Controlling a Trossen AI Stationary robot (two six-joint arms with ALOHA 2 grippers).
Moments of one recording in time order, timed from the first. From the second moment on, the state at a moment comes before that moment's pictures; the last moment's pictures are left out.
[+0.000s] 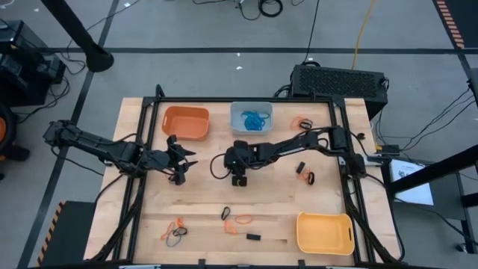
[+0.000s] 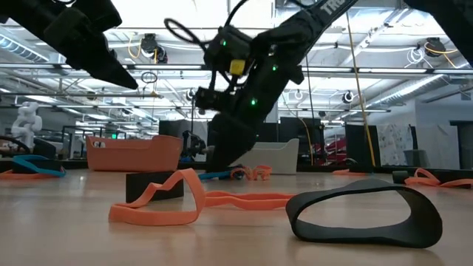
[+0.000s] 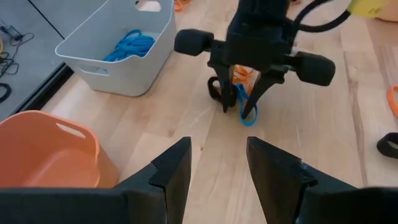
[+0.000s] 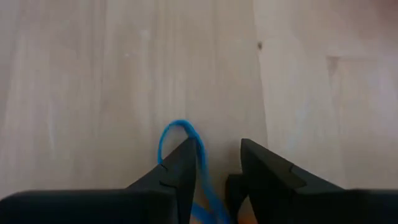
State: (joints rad) left arm -0.25 0.79 0.48 -0.32 -0.47 -0.22; right arm -0.02 2.13 1.40 -0.24 0.10 -0.02
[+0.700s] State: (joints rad) left arm -0.25 0.79 0.48 -0.32 -0.47 -0.23; right arm -0.02 2.12 1.41 -0.27 0.07 0.03
